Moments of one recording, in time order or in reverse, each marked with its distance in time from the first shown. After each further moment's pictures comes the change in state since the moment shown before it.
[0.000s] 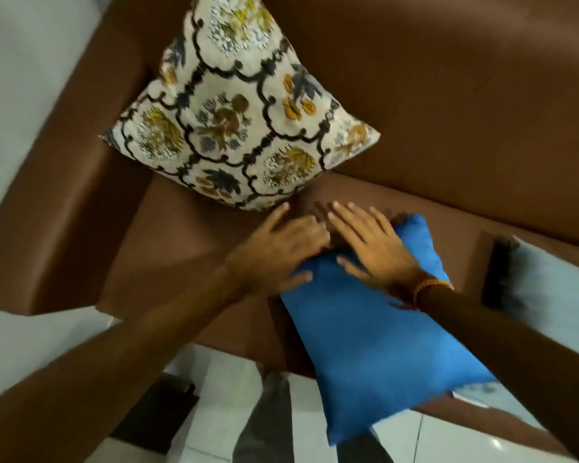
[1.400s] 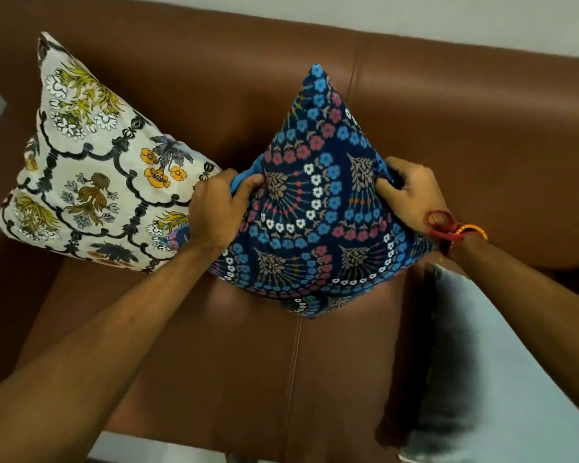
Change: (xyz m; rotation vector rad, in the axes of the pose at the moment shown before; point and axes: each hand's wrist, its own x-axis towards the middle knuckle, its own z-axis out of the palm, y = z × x) left_hand 0.214 -0.007 -0.068 -0.437 0.389 -0.826; right_hand -0.021 0.211 -0.131 0.649 0.432 0.439
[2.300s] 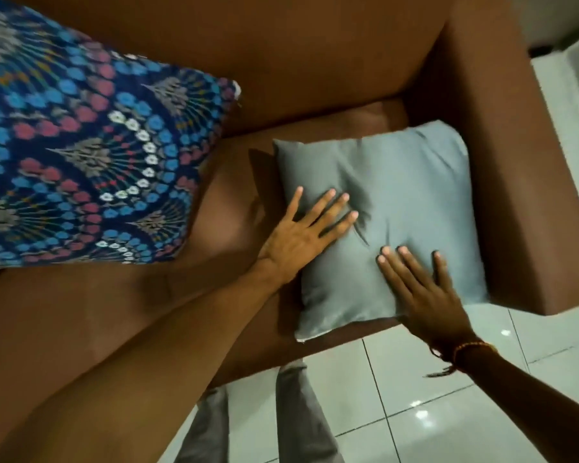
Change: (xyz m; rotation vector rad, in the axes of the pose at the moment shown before) left_hand -0.267 0.146 0.334 0.539 -0.505 1.260; right_hand -0.482 0.261 -0.025 -0.977 -0.130 0.107
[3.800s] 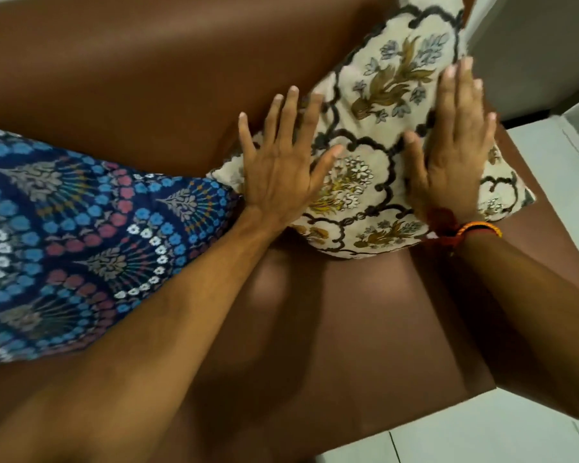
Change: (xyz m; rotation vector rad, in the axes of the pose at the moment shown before) left_hand 0.146 -0.150 -0.121 -0.041 0.292 -0.602; right_hand 0.274 0.111 -0.156 0.462 0.644 0.522
